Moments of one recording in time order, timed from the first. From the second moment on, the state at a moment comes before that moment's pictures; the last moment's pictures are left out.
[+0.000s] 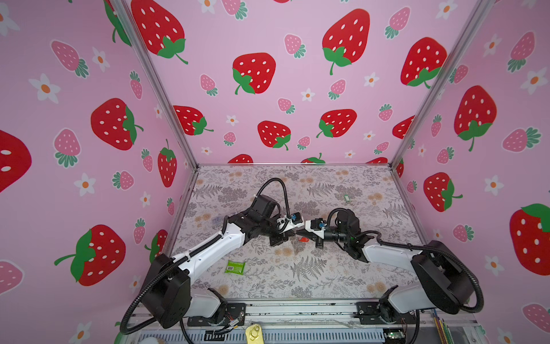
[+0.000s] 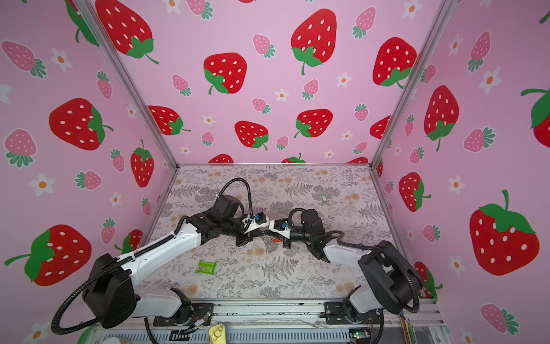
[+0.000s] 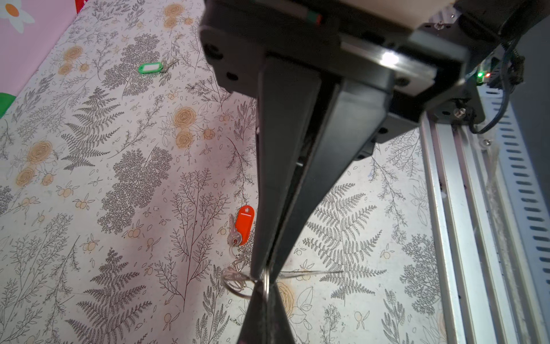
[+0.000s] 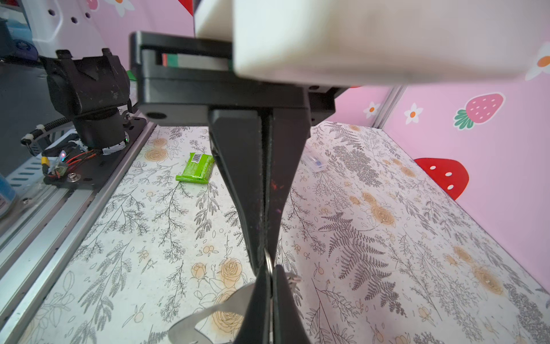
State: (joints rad) left arm -0.61 1.37 0.97 -0.47 0.52 0.67; right arm 0.73 1.45 0.55 0.64 -0.78 -0.43
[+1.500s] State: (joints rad) left arm -0.52 1.27 0.62 0.07 0.72 0.58; right arm 0.73 1.55 0.48 0.96 -0.82 -0.25
